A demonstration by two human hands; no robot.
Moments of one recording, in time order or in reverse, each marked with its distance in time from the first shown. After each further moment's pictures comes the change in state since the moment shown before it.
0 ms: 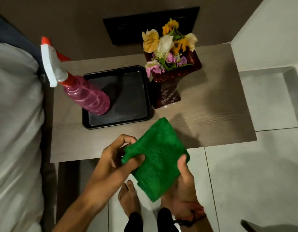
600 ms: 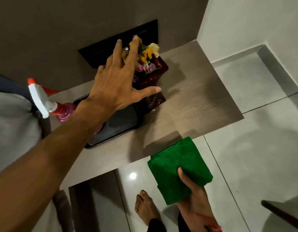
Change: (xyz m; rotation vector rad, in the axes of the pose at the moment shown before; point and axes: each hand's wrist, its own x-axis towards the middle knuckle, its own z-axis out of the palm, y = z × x) left_hand 0.136 0.141 0.035 1.509 0.054 0.551; right_hand -0.038 0.022 -0.036 0.101 0.548 -0.377
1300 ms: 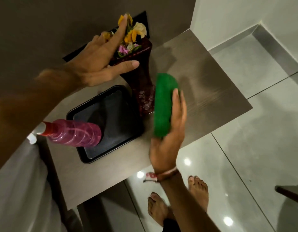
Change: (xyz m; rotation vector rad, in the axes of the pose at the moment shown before) left_hand 0.079 -0.059 -0.023 -0.010 -0.162 0.349; right_hand 0.067 0.014 0.151 -0.744 -0.004 -1.255
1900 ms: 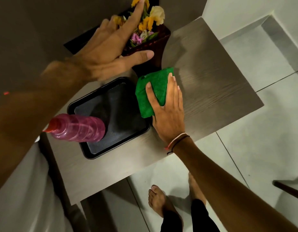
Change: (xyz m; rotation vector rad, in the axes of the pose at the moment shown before) left_hand 0.000 -0.005 0.011 -0.057 0.085 0.026; right_hand 0.046 0.082 0.026 -0.956 -0.492 -0.387
